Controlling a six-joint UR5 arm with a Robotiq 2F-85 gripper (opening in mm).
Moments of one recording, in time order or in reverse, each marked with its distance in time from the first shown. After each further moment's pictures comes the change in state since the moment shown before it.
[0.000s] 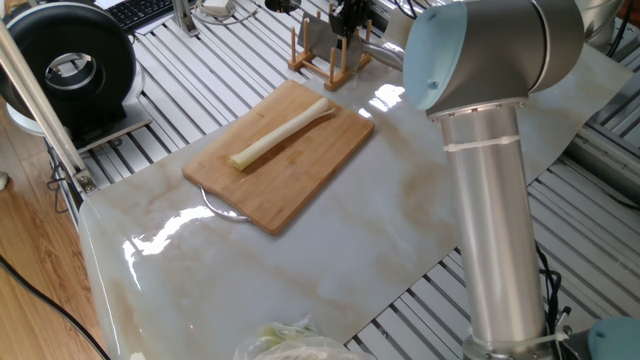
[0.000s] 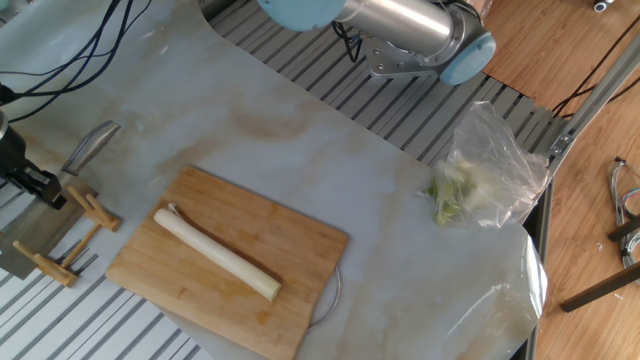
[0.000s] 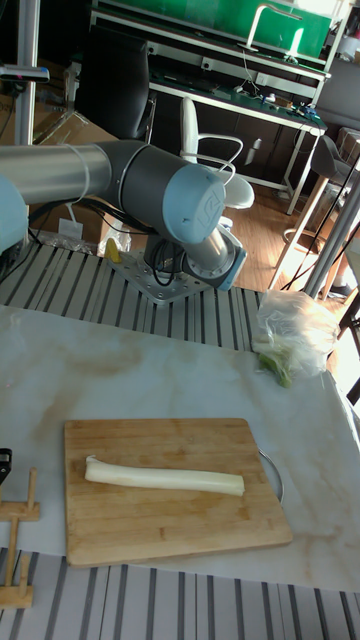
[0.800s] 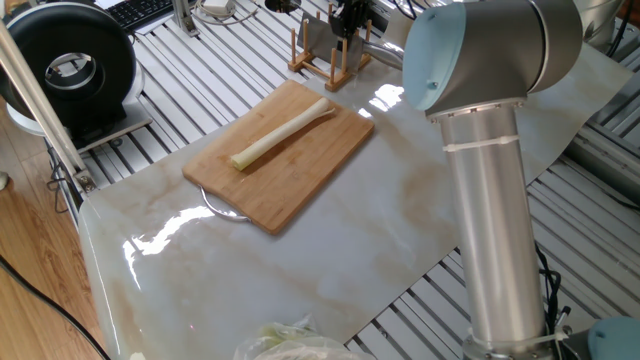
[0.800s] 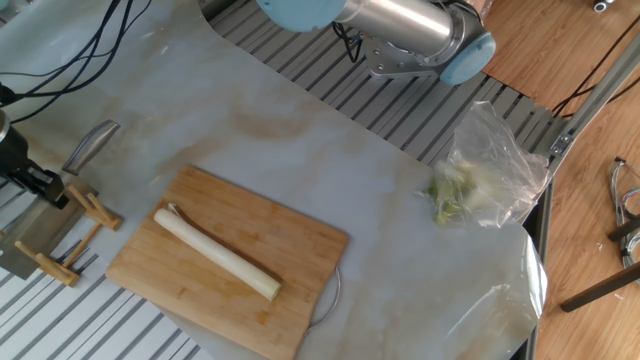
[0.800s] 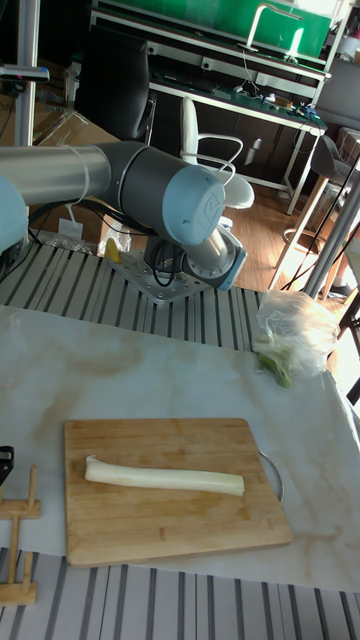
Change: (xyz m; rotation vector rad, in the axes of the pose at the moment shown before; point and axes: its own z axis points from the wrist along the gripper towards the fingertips) arm 0.005 0.002 0.001 -0.008 0.018 -0.023
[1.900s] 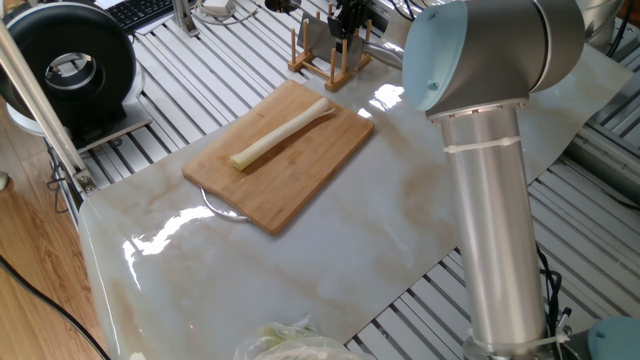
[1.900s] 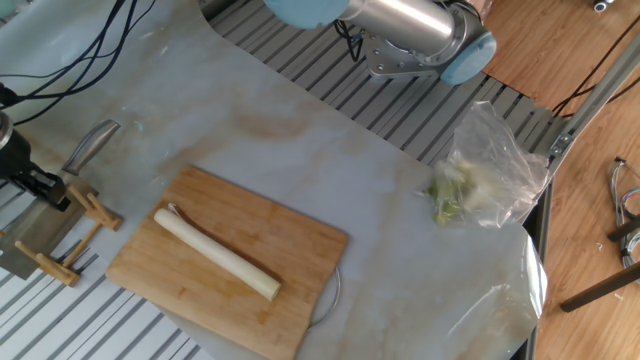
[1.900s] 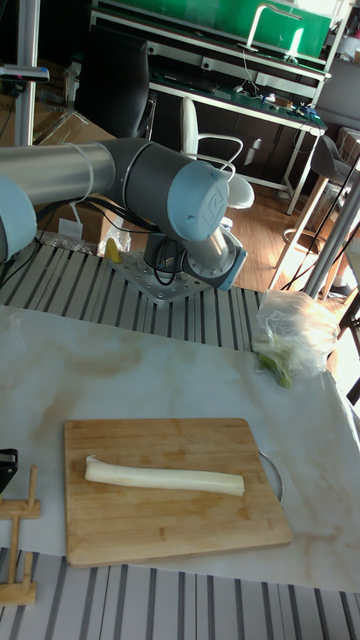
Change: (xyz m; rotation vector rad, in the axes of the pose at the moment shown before) arm -0.002 0.003 0.004 0.016 -0.001 0.001
